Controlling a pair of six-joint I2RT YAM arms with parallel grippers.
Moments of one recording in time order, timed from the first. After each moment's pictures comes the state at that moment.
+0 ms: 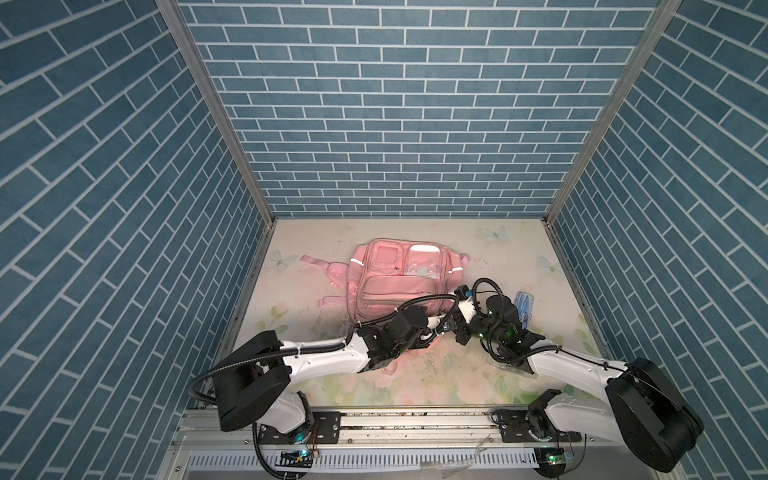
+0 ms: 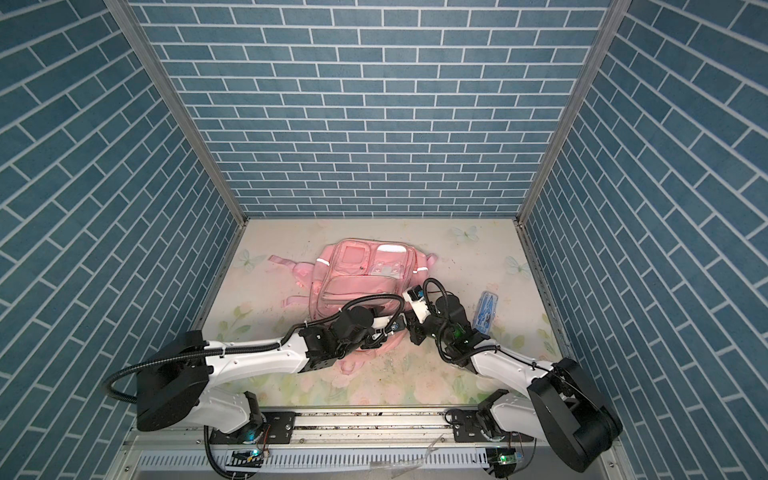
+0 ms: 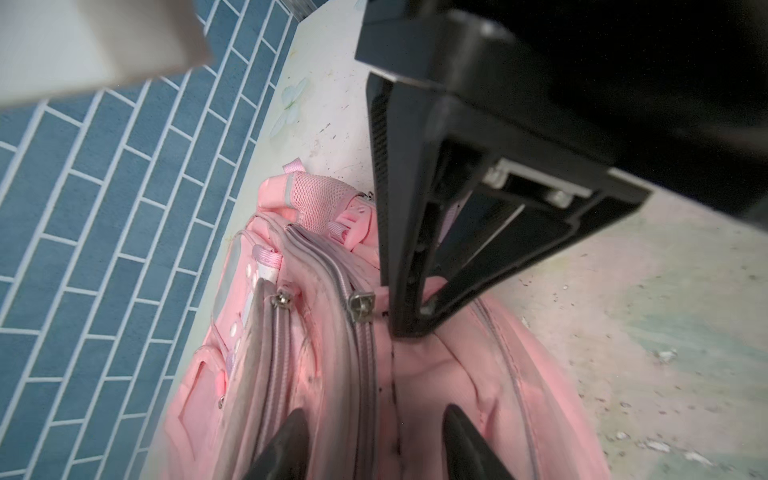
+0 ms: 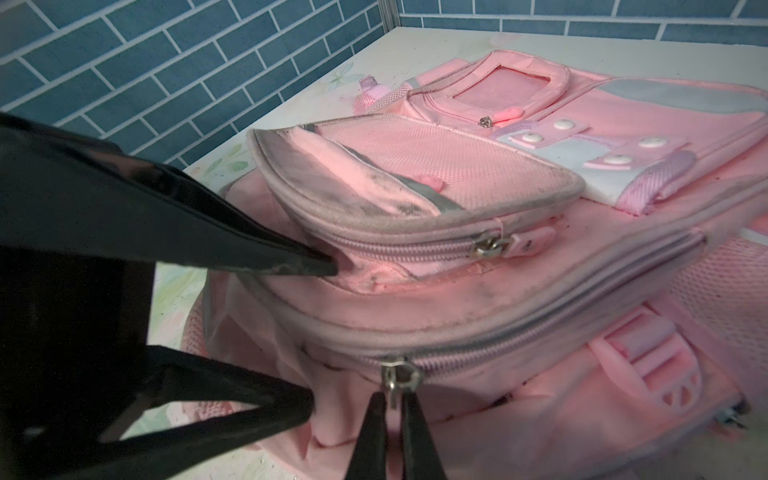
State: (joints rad) left arm -1.08 1.49 0.77 0.14 -0.34 0.56; right arm 0.62 1.20 0.37 0.38 -0.44 0.08
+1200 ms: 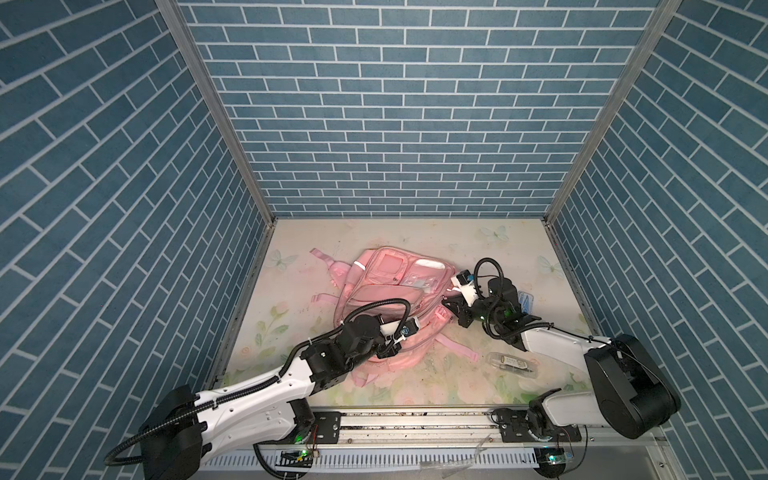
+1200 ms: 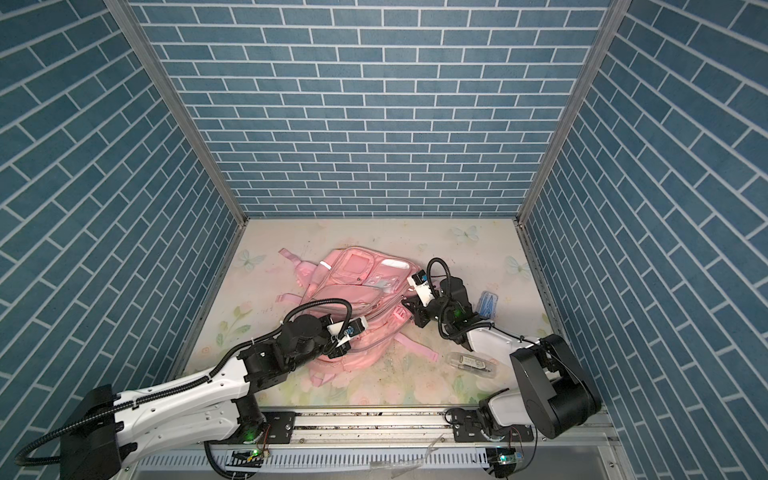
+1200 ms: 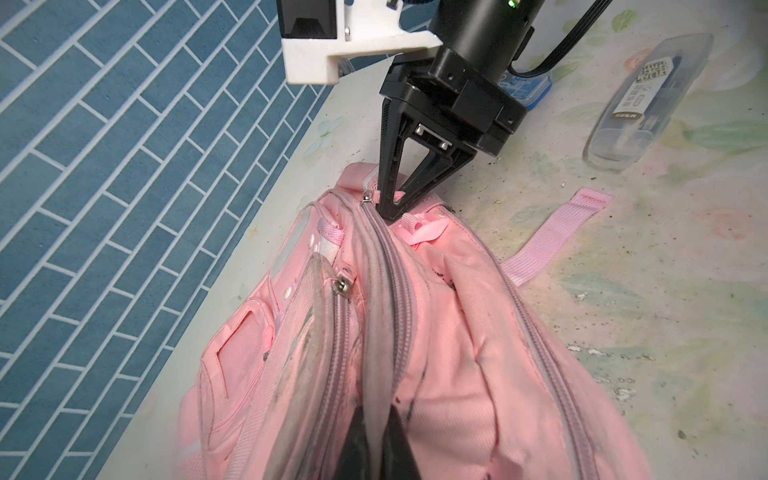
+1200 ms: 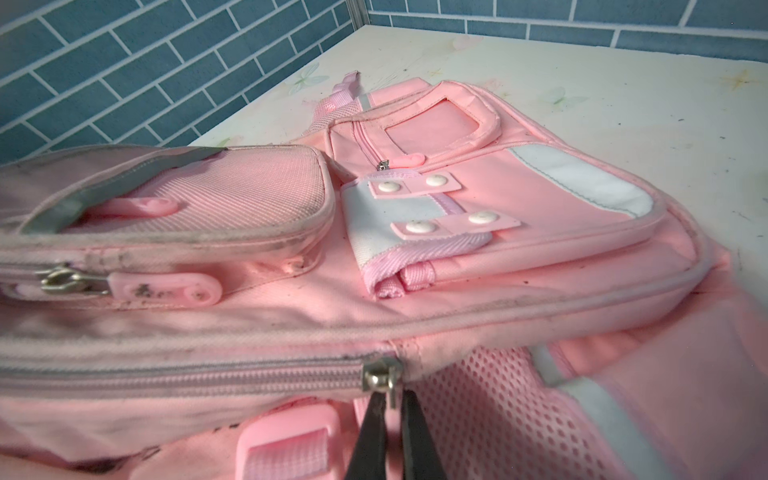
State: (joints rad) left arm -0.97 0.97 0.49 0.04 -0.14 0.48; right arm 0.46 1.38 0.52 0.33 -0.52 -0.01
